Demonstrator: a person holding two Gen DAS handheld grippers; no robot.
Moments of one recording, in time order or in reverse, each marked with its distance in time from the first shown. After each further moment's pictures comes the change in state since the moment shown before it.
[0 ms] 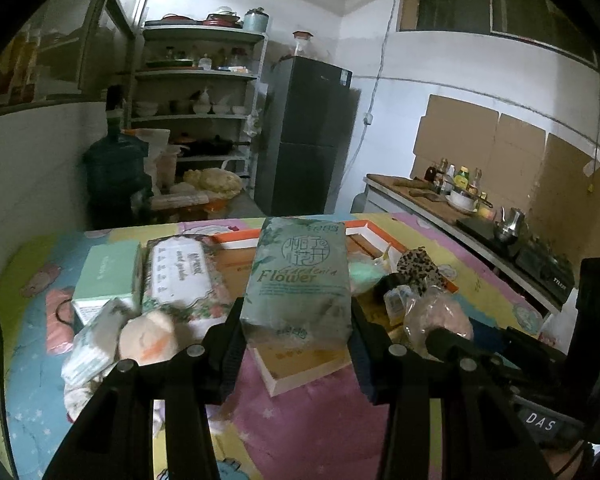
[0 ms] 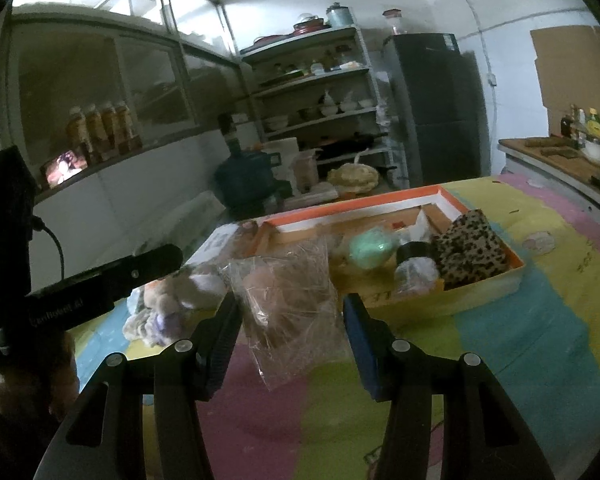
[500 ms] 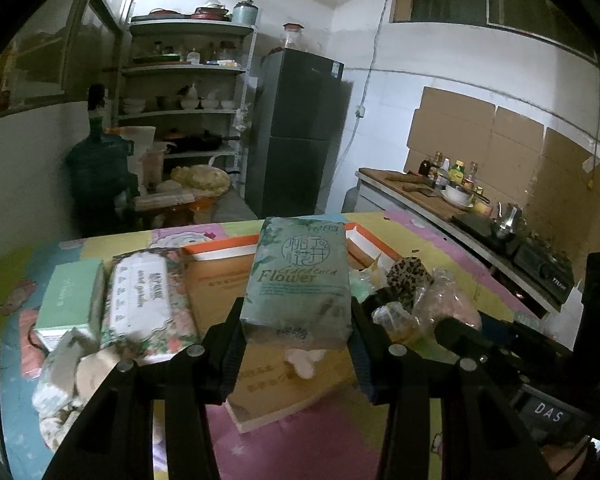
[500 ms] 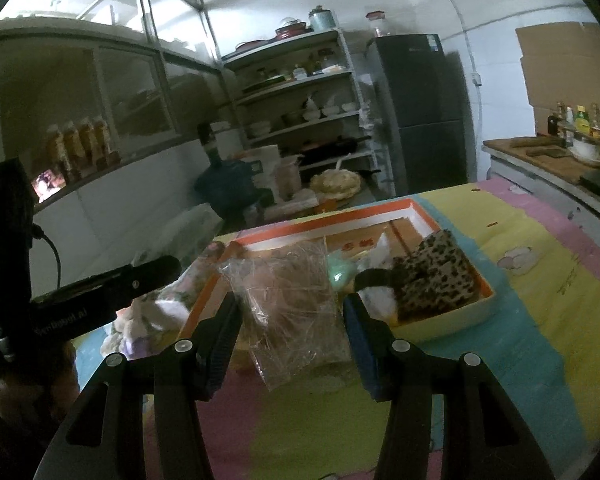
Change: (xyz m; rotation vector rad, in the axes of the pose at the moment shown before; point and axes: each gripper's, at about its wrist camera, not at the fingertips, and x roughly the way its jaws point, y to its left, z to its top) left arm 0.040 -0.023 0.023 0.012 0.029 -0.026; right arm 0.002 -0.034 0.023 0.027 -0.014 -0.047
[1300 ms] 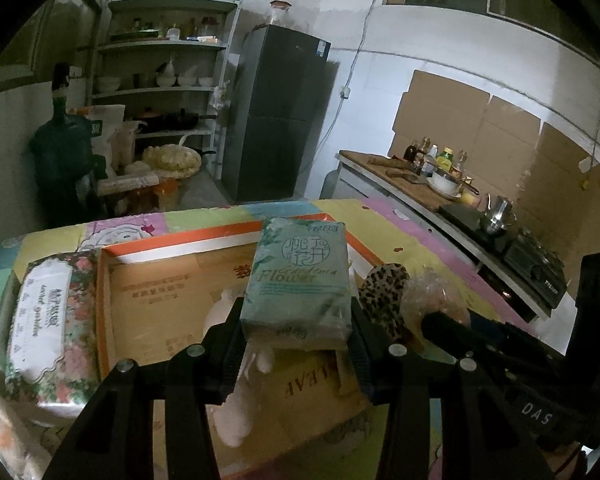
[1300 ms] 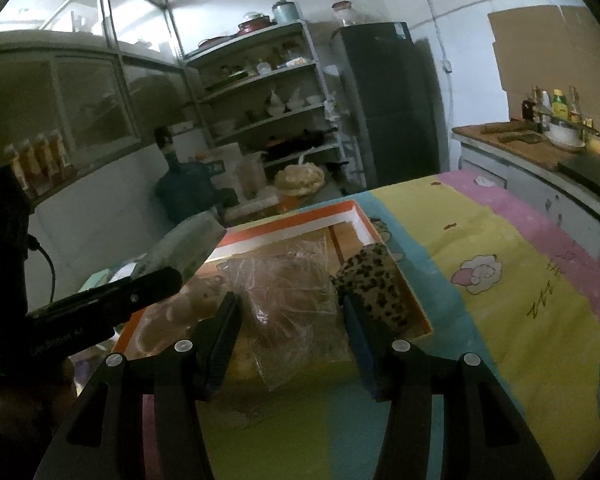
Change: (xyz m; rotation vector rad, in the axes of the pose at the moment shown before) left arm 0.083 -0.035 0.020 -0.021 0.076 -0.067; right arm 0.029 -0.069 0.023 0.060 0.031 -0.089
